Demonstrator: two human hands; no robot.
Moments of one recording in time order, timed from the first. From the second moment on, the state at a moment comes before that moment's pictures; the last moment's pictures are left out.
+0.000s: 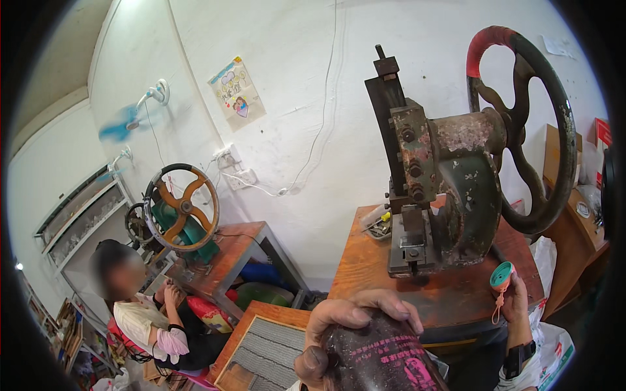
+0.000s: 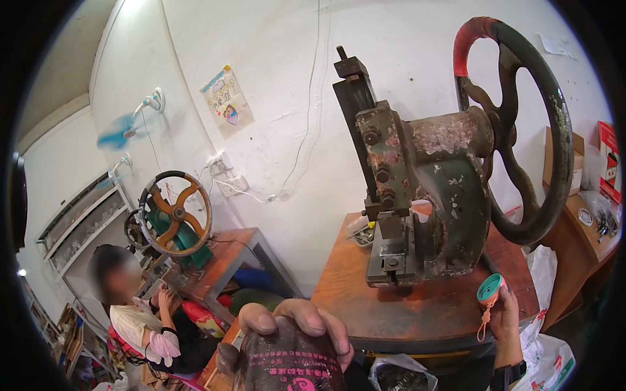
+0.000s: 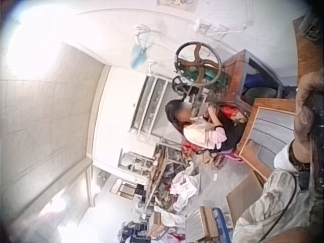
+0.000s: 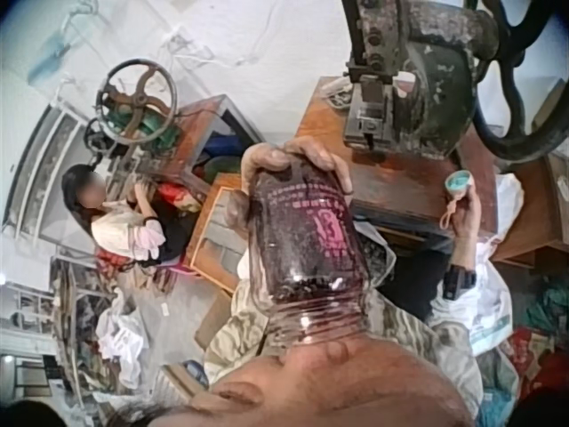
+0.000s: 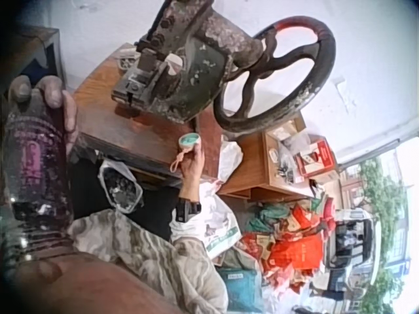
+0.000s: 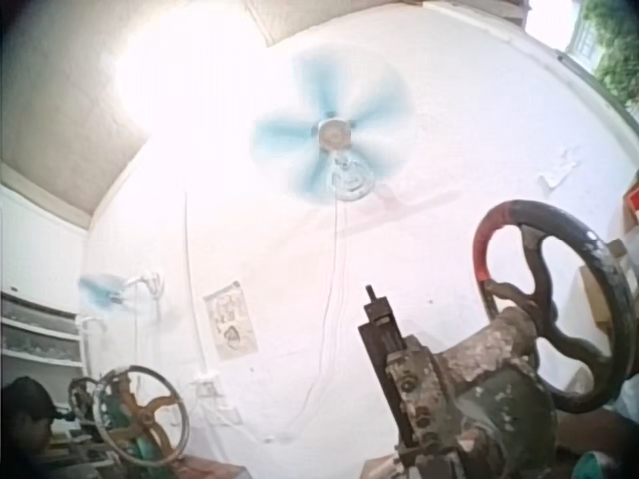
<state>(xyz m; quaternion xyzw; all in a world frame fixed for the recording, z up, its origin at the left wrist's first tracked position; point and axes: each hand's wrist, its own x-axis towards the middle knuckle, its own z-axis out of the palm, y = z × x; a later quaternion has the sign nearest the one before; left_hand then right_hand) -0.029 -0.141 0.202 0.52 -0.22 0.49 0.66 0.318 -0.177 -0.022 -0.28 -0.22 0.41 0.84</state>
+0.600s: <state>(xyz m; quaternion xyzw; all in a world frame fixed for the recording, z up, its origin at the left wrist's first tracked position) -0.025 -0.171 0.127 0.13 -0.01 0.39 0.91 0.328 -0.180 -0.031 -0.30 -0.23 0.44 0.82</state>
